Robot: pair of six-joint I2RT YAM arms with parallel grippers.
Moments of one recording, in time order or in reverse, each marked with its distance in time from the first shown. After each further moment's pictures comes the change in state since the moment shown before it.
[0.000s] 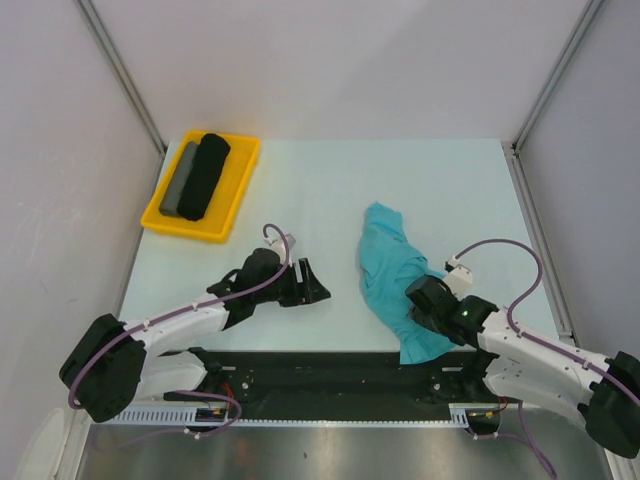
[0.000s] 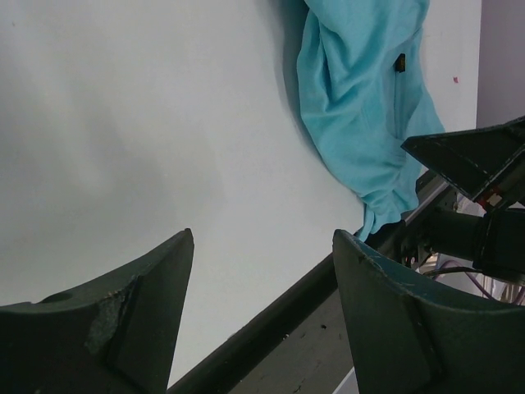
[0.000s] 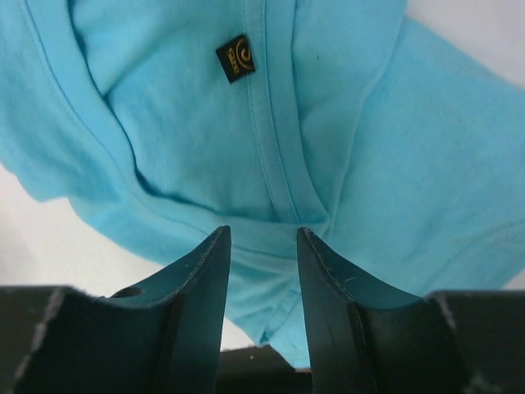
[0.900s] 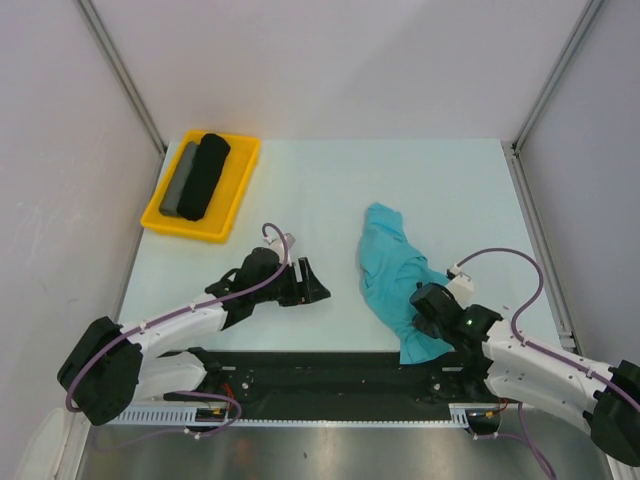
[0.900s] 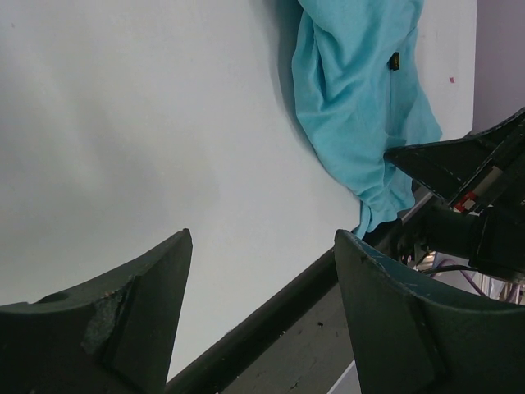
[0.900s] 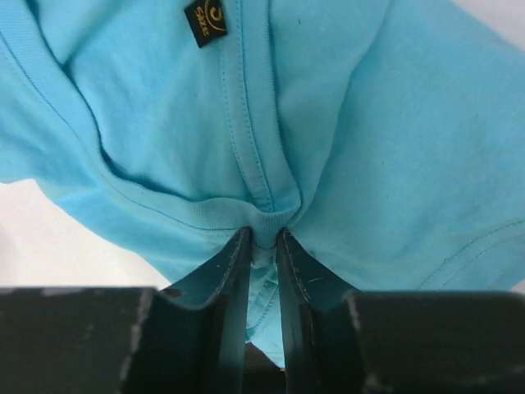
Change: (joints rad) left arm 0.000 -0.019 0.010 -0.026 -0.001 0.001; right arm -0.016 -0.055 -0.096 0.063 -0.043 -0.006
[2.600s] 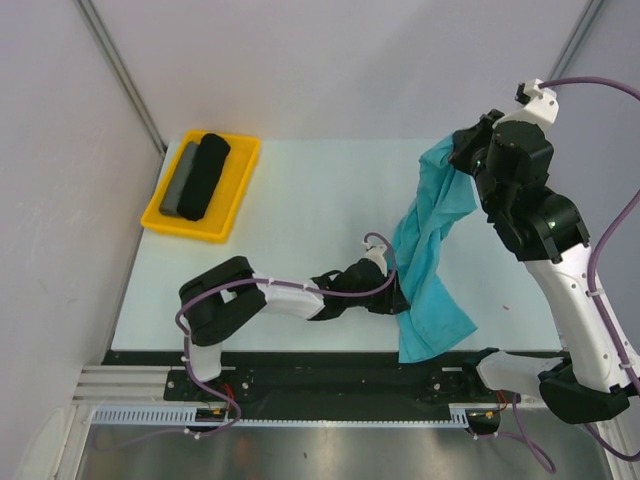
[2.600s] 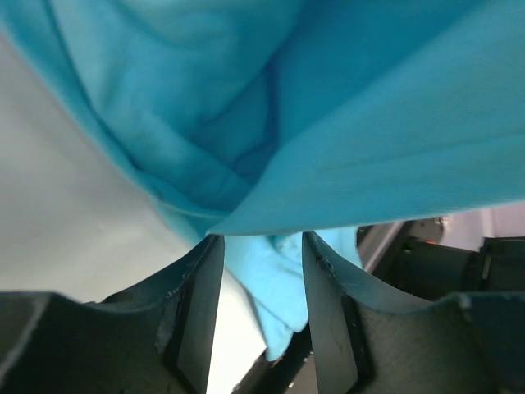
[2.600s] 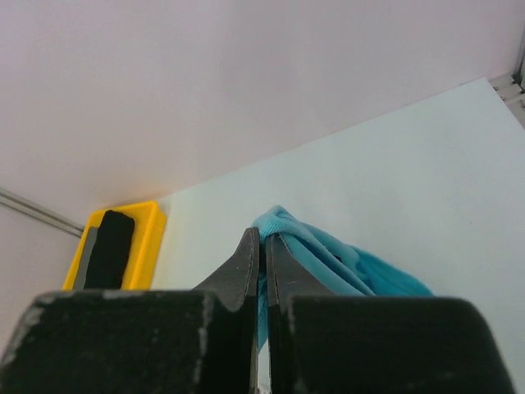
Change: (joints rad) left arm -0.413 0.743 0.494 0.337 -0.169 -0.070; right arm -0.339 0.382 1.335 -0.025 0.109 -0.708
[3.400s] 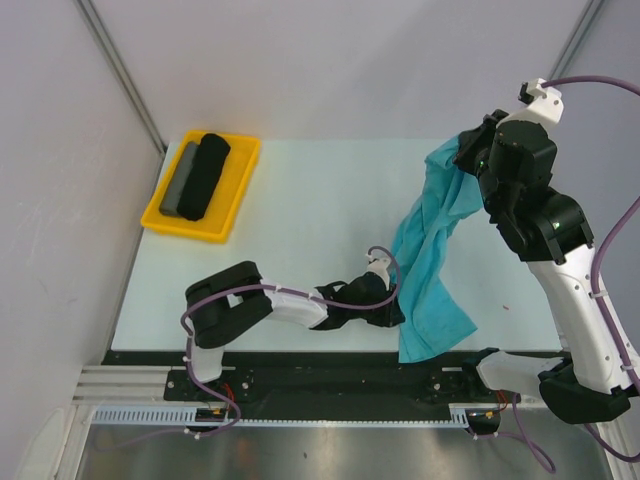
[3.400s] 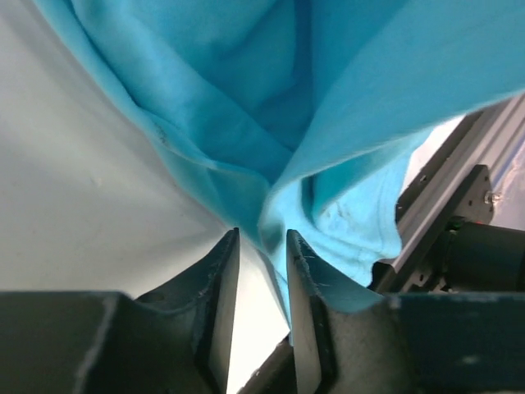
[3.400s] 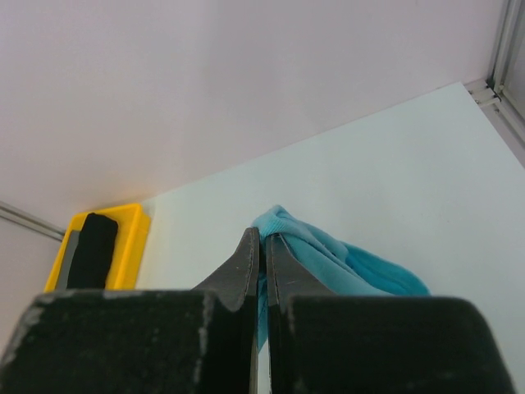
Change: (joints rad) left arm -0.063 0.015 -0.024 -0.042 -0.072 0.020; right arm -0.001 0.000 0.035 -0.042 0.037 -0.028
